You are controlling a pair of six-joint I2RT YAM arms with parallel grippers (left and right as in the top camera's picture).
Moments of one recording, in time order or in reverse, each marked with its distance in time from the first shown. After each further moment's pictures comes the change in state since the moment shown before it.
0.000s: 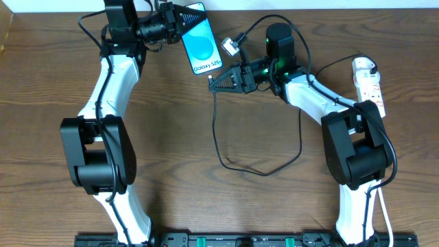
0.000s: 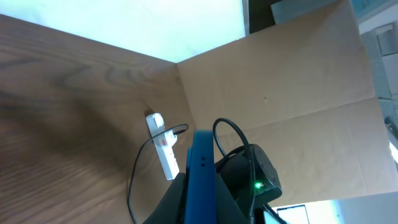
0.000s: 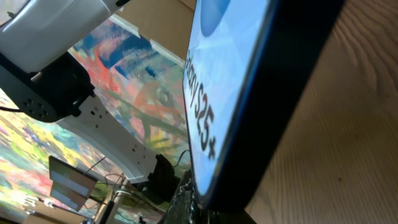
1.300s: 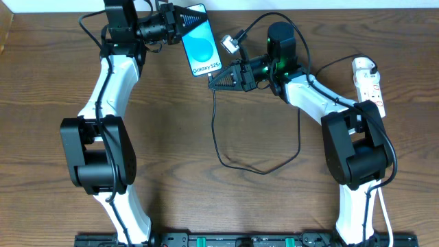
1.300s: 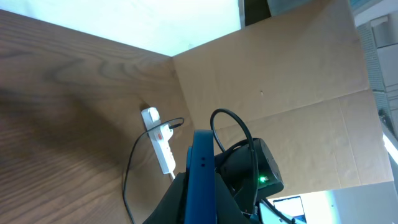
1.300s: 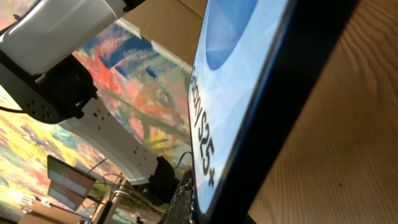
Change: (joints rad) left arm -0.001 0.000 0.000 0.000 0.035 0.003; right arm 0.000 0.000 0.000 0.098 0.000 0.083
